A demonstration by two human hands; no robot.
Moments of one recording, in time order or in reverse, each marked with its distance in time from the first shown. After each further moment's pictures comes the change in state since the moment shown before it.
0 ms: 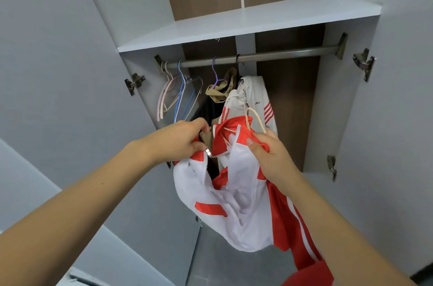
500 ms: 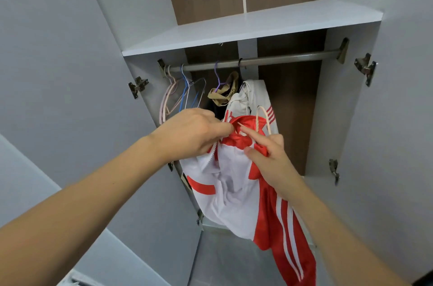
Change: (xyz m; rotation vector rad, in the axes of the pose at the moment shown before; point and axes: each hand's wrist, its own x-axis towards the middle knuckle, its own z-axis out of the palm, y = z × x) left_hand -0.010 0.035 -0.029 0.369 0.380 0.596; right_hand -0.003 0.001 0.002 0.049 -0.034 -0.045
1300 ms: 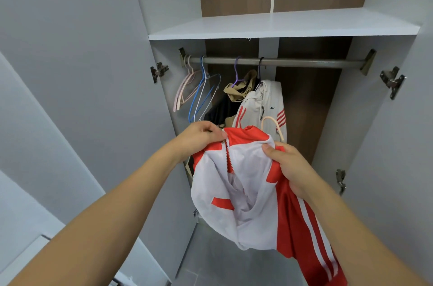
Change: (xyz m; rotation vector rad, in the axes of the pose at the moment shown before) left_hand -0.050 -0.012 0.076 -1.165 -0.017 -1.186; right_hand 0.003 0.001 0.000 0.238 -0.112 0.404
